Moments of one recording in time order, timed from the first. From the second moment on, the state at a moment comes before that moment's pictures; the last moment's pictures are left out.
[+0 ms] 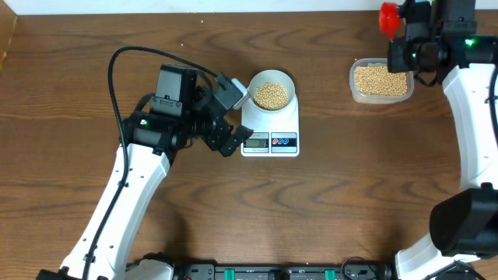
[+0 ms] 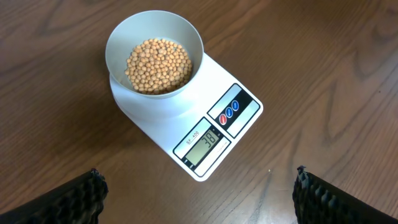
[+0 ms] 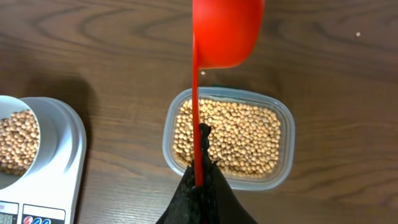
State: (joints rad) left arm -0.26 1.37 1.20 -0.78 0.46 0.45; right arm -0.04 1.78 1.75 -0.91 -0.14 -0.12
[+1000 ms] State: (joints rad) left arm -0.26 1.37 1.20 -0.78 0.46 0.45; right arm -0.05 1.78 1.75 -0.98 -0.07 -0.04
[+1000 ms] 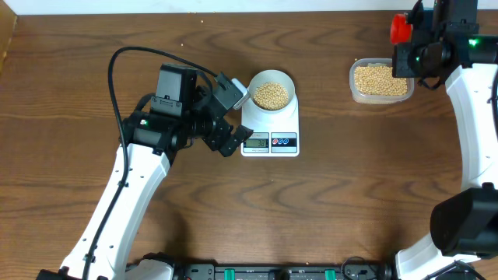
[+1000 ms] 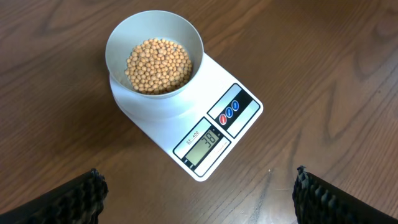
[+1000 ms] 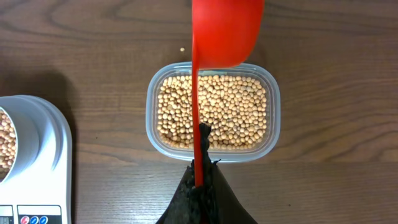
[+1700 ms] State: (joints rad) left arm -0.26 1.37 1.20 -0.78 0.46 0.45; right arm -0.06 1.78 1.75 -1.22 0.01 0.11
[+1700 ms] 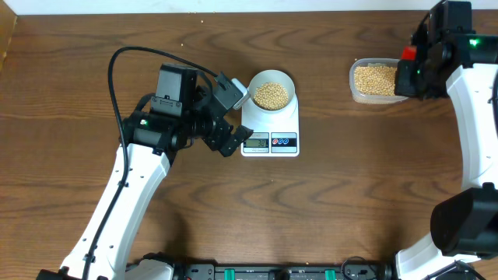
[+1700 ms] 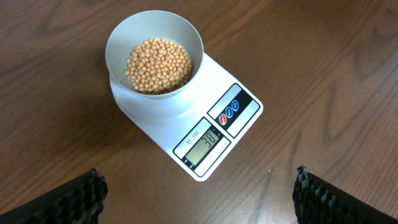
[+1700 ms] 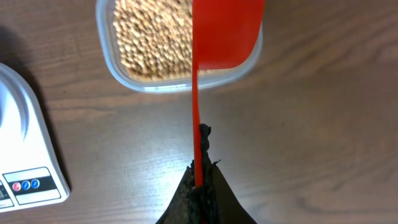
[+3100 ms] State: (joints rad) left arm -0.26 1.37 1.20 -0.78 0.46 0.45; right arm -0.06 2.01 1.75 -1.16 -0.01 0.18
